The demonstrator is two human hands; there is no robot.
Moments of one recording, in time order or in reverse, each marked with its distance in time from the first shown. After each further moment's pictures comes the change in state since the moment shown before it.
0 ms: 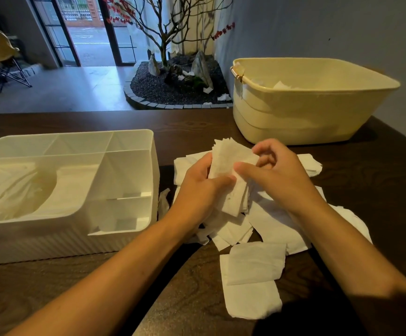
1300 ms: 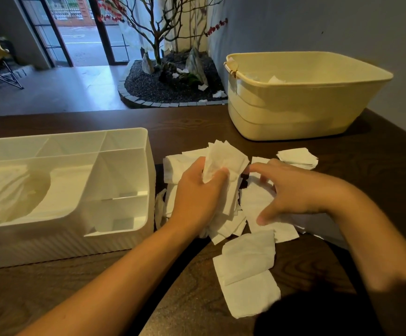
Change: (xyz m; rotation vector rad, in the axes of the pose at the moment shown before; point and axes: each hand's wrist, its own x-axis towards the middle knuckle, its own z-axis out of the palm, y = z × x) left_hand -0.004 -0.010 0.010 0.252 0.194 0.030; right_hand 0.004 -0.010 -0.040 -1.097 -0.485 0.086
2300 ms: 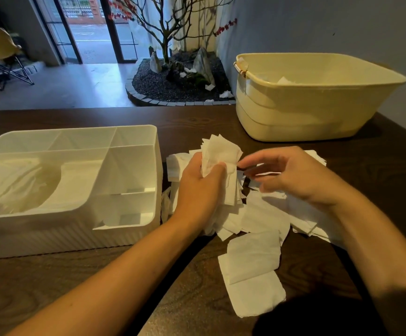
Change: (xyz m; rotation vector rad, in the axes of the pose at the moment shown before) left_hand 0.001 0.001 -0.003 -0.119 0.073 -0.097; right_hand 0.014 0.002 0.006 0.715 0.202 -0.289
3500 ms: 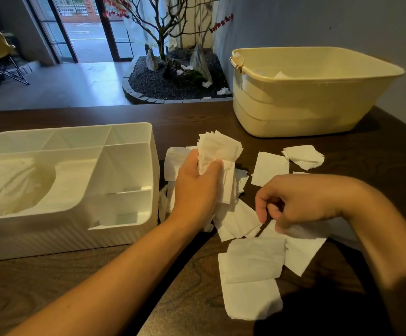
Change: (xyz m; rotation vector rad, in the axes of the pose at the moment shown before) left_hand 0.001 -0.001 0.002 0.007 0.031 0.027; right_hand -0.017 -0.017 -0.001 -0.687 -0.496 0.264
